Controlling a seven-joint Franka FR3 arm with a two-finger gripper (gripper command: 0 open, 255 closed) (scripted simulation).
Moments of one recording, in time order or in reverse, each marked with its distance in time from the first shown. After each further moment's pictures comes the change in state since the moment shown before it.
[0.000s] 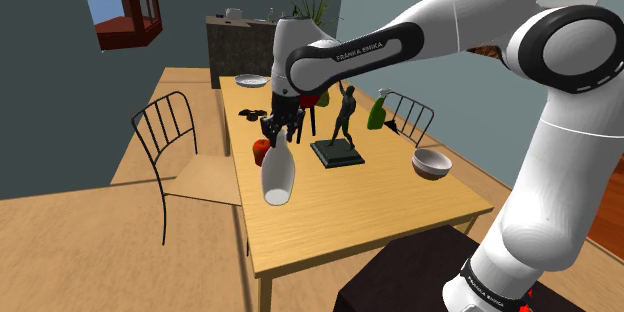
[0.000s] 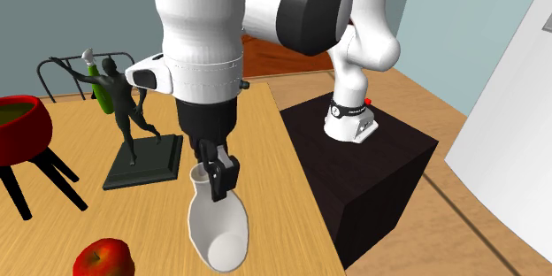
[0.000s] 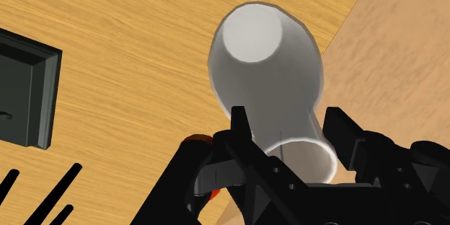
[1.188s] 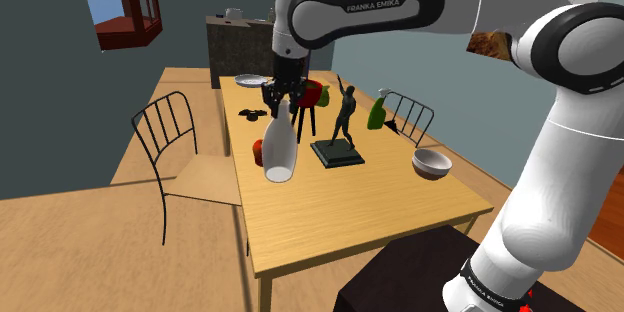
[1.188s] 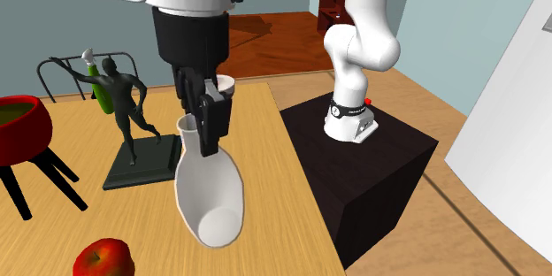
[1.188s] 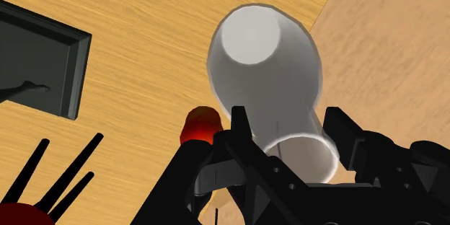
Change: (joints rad) arm -0.001 -0.044 0.004 0.188 0.028 -0.228 -0.030
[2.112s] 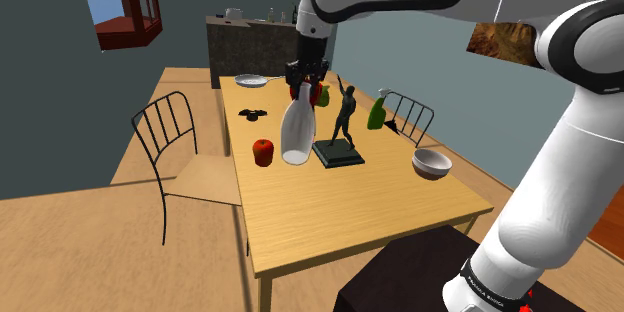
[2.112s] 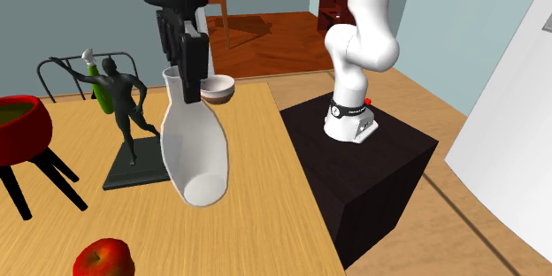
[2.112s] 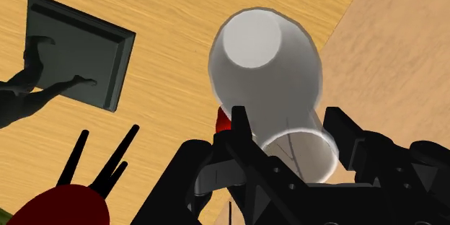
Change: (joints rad) arm -0.064 -0.089 -0.051 0.011 0.044 -0.088 -0.128
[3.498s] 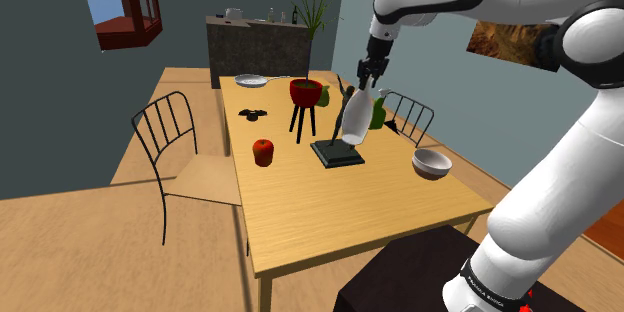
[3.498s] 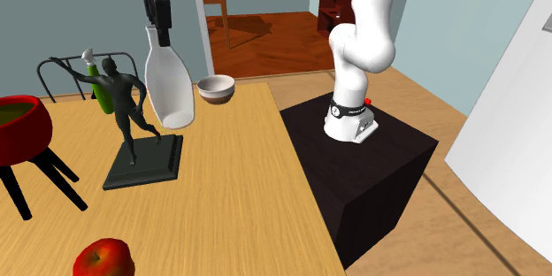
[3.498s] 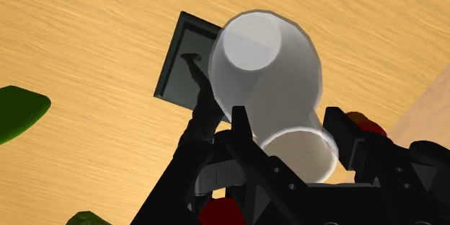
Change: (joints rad) arm -0.228 -0.107 -0.276 -0.132 0.062 0.041 -0.515
